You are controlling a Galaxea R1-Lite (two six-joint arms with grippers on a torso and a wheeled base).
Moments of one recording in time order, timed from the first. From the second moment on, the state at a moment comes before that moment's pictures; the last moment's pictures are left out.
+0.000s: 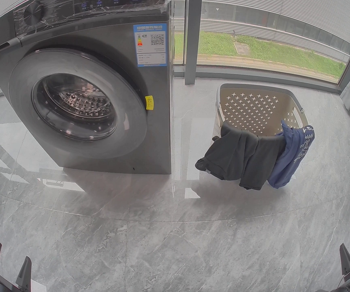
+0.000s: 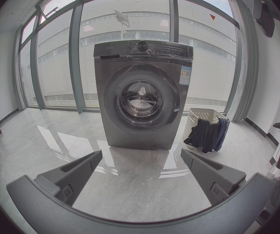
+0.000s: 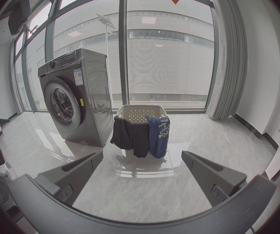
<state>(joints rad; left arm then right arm) 0.00 0.02 -0.02 0.00 0.01 -0.04 -0.01 0.02 -0.02 0.00 0.01 0.00</state>
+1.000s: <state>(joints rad) 0.00 0.02 -0.02 0.00 0.01 -0.04 -0.01 0.02 -0.02 0.00 0.01 0.00</state>
